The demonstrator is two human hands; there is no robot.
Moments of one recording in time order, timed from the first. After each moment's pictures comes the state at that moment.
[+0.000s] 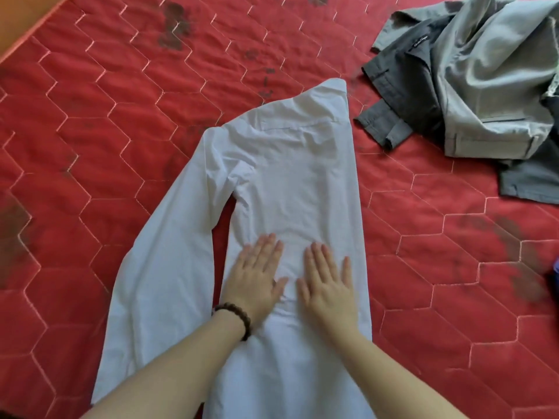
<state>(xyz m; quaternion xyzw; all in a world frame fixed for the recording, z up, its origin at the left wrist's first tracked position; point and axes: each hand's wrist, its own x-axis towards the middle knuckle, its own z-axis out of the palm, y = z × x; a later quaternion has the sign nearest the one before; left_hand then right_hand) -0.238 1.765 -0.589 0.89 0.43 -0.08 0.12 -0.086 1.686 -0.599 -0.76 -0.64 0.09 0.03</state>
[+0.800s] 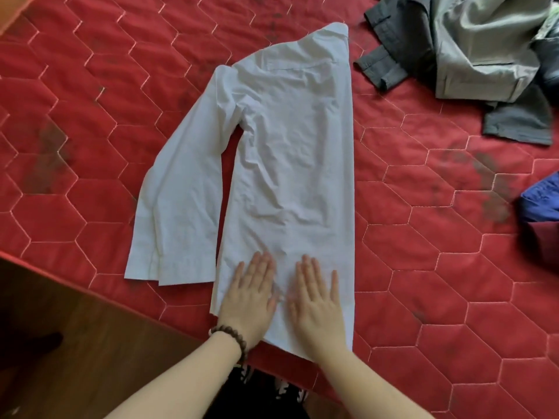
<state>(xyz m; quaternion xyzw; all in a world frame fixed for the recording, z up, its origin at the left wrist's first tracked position) -0.304 1.568 -0.577 0.88 0.45 -0.08 0.11 -0.153 1.502 -0.580 -0.75 -0.65 0.12 0.05</state>
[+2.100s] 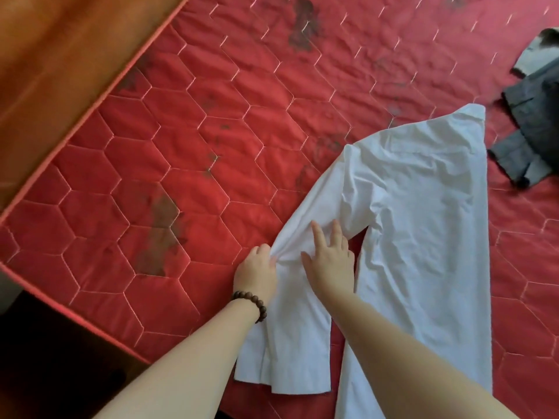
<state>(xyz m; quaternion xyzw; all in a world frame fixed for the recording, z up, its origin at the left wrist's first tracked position) -0.436 1.864 -0.540 0.67 0.67 0.00 0.32 -0.295 1.846 -0.538 -0.79 -0.56 0.24 0.02</state>
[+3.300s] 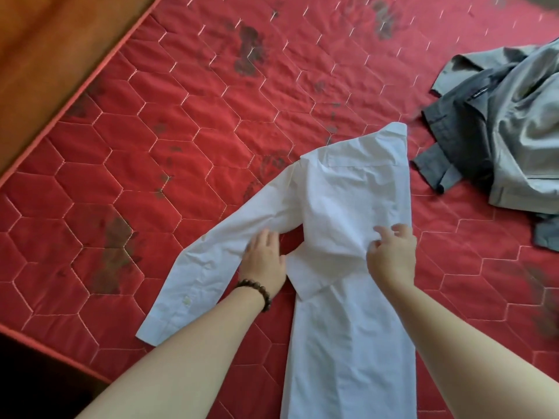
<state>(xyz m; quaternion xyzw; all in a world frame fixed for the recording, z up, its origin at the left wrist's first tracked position) -0.327 1.878 -0.495 0.76 0.58 0.02 0.30 -0.105 1.835 -0.464 -0.90 -0.38 0.17 0.10</state>
